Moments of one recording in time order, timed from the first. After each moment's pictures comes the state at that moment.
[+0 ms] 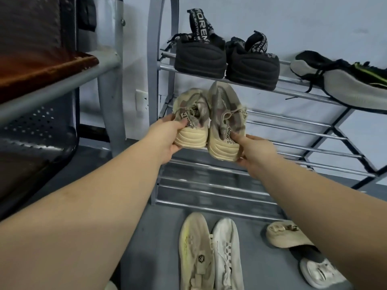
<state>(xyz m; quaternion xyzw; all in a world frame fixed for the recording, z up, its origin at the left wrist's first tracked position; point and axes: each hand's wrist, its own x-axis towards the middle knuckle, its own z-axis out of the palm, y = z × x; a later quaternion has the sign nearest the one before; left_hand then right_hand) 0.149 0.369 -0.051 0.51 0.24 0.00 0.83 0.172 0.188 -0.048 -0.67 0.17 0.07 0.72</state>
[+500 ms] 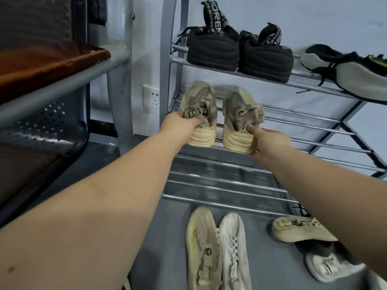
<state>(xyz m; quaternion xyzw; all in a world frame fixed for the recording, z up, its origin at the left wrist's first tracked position) 0.142 0.366 -0.046 0.73 0.19 0.04 0.65 0.177 0.184 -0.046 -0.71 0.21 0.02 0.67</state>
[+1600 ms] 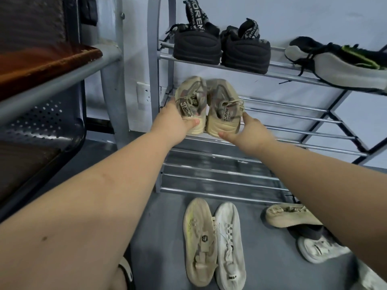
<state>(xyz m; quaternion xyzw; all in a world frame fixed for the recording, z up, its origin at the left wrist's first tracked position) 0.130 0.360 -0.044 0.90 0.11 0.09 0.41 0.155 0.175 -0.035 -0.98 -0.04 0.05 0.20</state>
